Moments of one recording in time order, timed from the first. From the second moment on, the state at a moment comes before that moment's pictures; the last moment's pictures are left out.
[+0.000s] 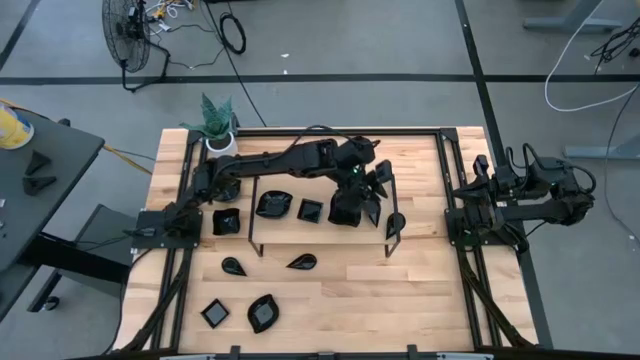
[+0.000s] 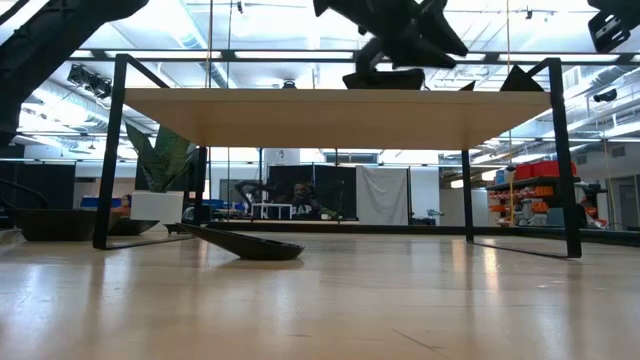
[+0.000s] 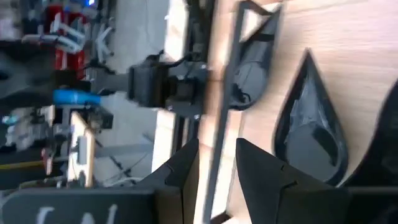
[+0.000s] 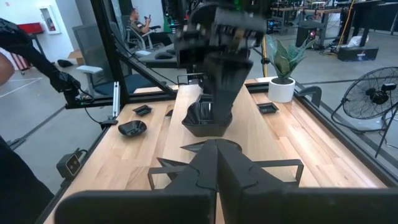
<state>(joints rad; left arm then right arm) 0.12 2.19 2.18 -0.61 0.28 1.50 0.06 0.03 0.74 -0.85 0.02 0.09</state>
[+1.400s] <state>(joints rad) 0.23 1.94 2.18 -1.38 0.18 0.92 0.06 0.03 0.74 -0.85 0.02 0.09</state>
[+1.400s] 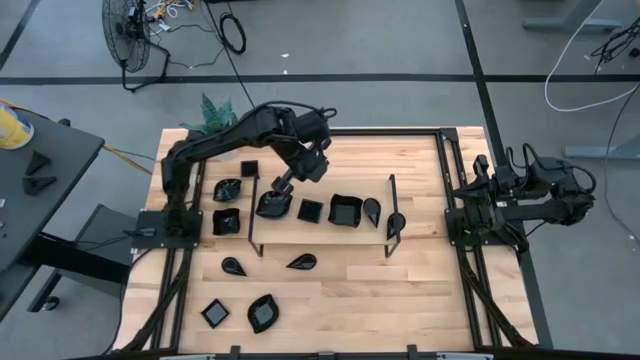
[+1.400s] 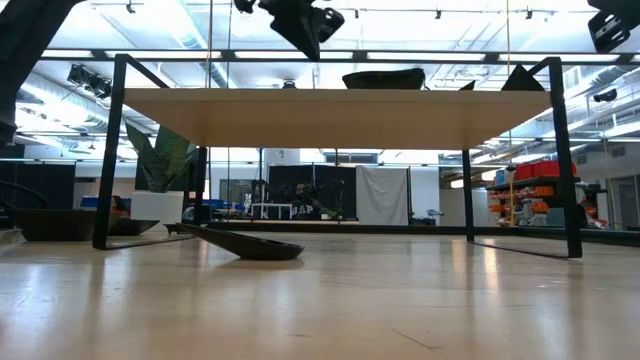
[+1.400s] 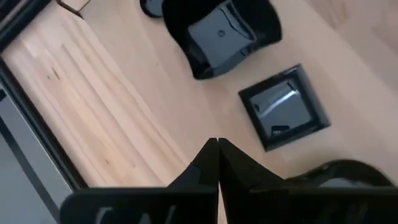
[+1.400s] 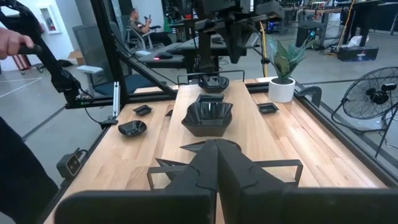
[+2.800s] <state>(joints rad) -0.03 1.66 1.88 -1.42 0.24 0.84 0.06 0.03 0.74 -0.85 0.02 0.09</state>
